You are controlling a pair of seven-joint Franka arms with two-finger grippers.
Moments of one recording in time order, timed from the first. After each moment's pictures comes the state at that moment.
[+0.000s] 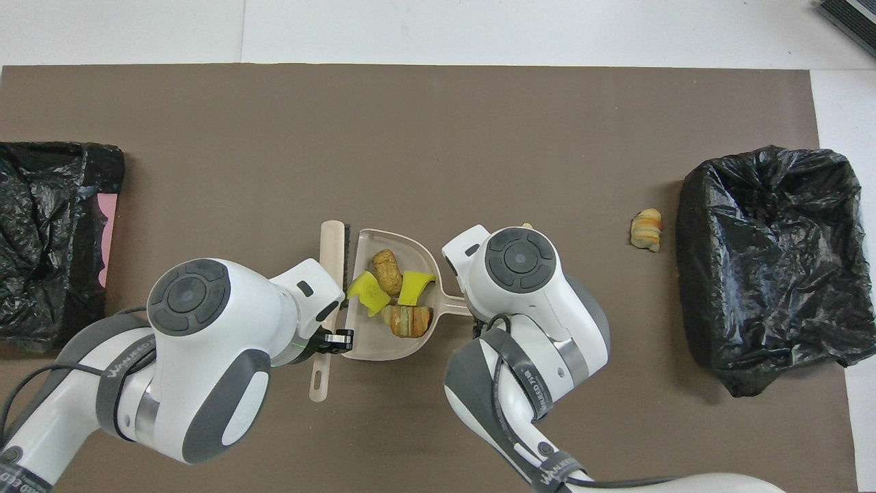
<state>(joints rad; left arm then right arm) -0.51 -0.12 0.00 -2.24 -0.21 2.02 -0.42 0.39 0.23 0.16 -1.98 0.03 2.11 -0.87</state>
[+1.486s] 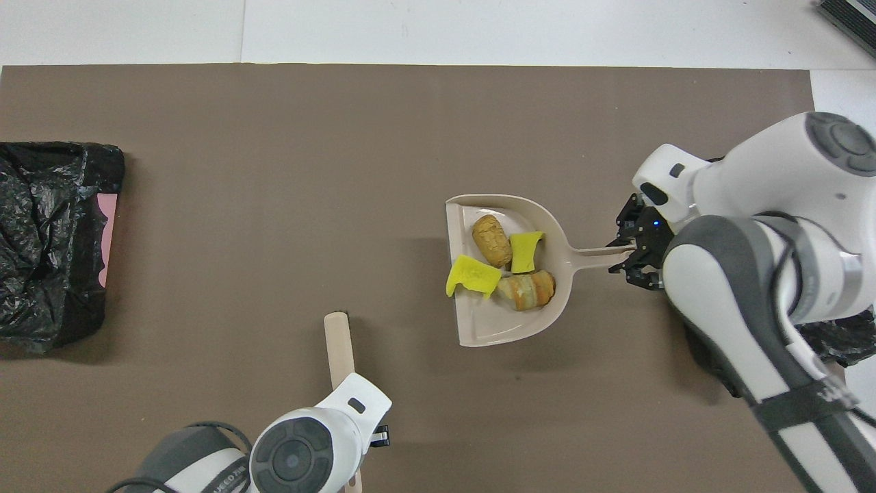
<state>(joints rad) -0.60 -0.33 -0.29 -2.55 -0.21 2.12 -0.81 -0.13 0.11 0.15 -1.81 0.20 1.80 -1.59</state>
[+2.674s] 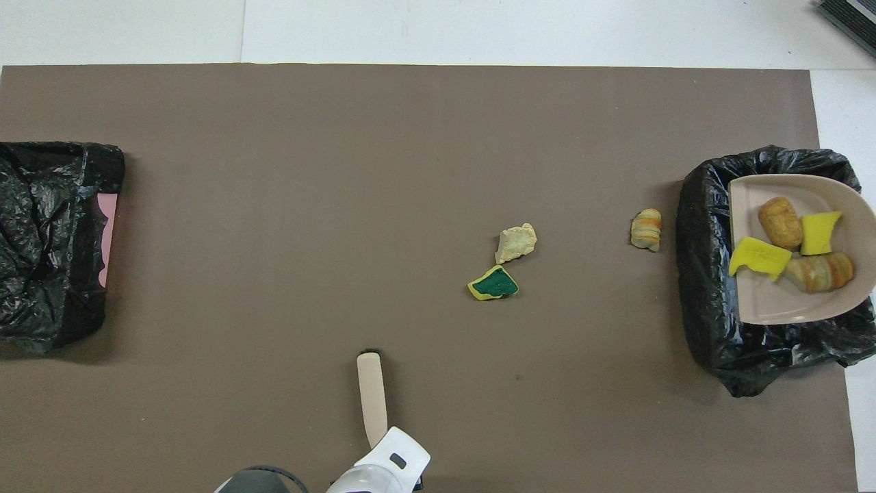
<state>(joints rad) -0.73 -0.31 -0.29 -2.63 -0.26 2.22 -0.89 -0.56 0.18 0.13 -1.57 -0.20 1.76 -1.87</state>
